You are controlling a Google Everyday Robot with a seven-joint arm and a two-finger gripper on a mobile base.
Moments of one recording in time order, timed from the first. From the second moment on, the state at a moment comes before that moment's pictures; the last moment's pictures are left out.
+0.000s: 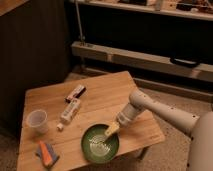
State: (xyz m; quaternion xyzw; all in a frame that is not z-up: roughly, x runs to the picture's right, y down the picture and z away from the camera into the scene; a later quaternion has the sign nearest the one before) arm 0.042 0.252 0.824 0.04 -0.58 -0.68 0.45
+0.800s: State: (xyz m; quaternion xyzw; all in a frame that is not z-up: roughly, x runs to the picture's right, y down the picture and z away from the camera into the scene) arm 0.043 0.254 0.824 0.03 -0.58 -0.68 0.45
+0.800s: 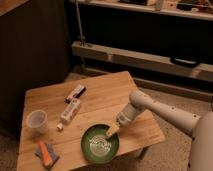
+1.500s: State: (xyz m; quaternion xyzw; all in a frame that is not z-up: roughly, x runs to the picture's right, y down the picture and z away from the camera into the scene) arm 0.025 0.254 0.824 0.03 -0.57 -0.70 0.44
